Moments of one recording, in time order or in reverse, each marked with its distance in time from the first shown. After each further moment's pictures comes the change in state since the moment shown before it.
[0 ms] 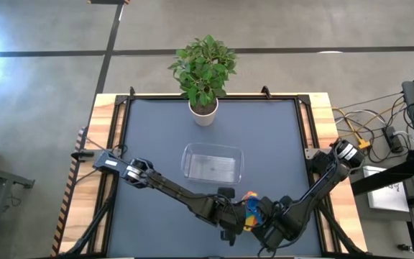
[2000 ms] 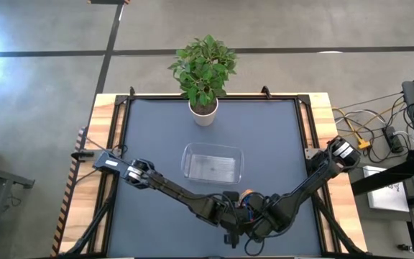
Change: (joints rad) left arm 0.007 0.016 -0.013 0.148 0.051 0.024; right arm -0.114 0.014 -0.039 0.166 -0.024 -0.117
